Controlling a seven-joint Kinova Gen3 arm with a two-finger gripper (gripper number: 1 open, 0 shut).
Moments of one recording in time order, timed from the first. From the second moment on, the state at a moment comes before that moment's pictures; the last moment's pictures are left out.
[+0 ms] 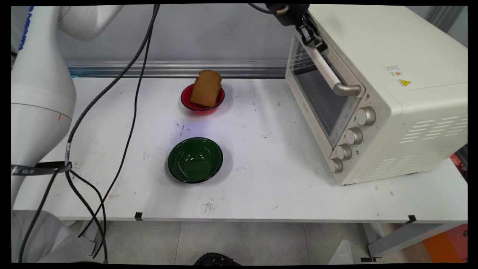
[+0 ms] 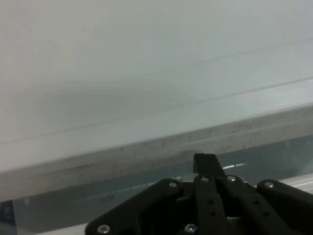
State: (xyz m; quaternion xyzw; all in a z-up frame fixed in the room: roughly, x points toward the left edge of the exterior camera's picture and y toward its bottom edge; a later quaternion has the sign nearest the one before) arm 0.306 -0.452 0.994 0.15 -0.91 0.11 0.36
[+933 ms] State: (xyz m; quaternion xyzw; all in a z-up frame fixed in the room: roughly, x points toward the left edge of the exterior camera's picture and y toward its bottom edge) arm 0.318 -0.441 0.989 0.14 -0.92 0.11 0.35
